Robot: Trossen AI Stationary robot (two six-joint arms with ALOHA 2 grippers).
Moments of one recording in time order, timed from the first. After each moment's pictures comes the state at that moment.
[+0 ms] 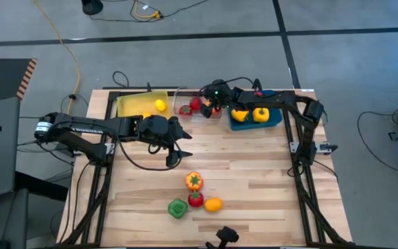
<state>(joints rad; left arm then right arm) 0.01 1.31 1.09 -0.32 0.03 -0.15 -0.49 1.88 1.27 -0.02 0.16 -0.08</state>
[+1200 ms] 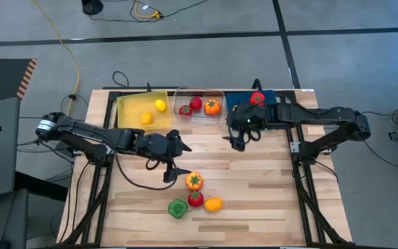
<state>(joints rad) -0.17 1.34 1.09 -0.33 -0.08 -0.18 -0.08 1.33 1.27 -0.73 0.16 0.01</state>
